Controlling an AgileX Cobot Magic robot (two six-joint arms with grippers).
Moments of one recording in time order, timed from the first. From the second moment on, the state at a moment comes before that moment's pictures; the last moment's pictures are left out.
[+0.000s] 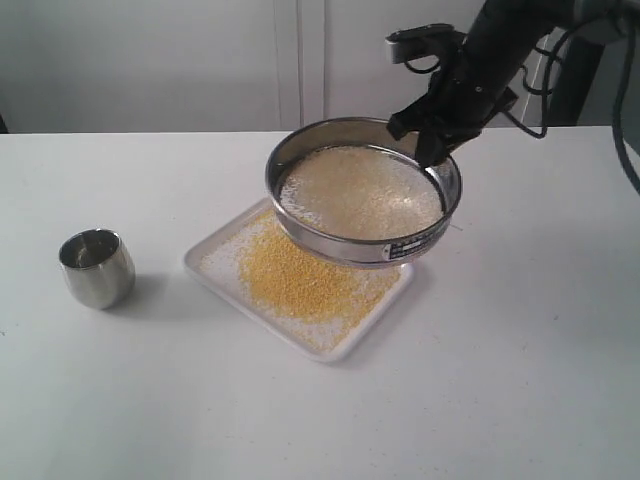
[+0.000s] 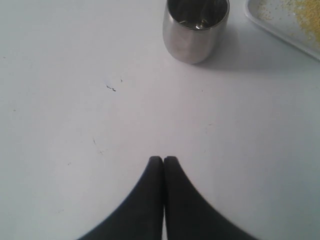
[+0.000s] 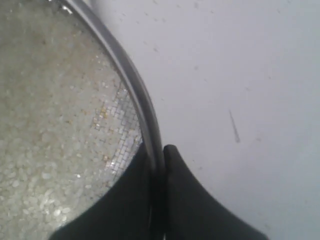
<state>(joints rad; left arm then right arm) -0.07 0.69 -0.46 -0.08 0.65 0.05 0.21 2.15 -2.01 0.23 1.19 -0.37</state>
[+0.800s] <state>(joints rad) -0.07 0.69 -0.46 -0.08 0.65 0.05 -0.03 2.22 -2.00 0.16 1.08 -0.07</state>
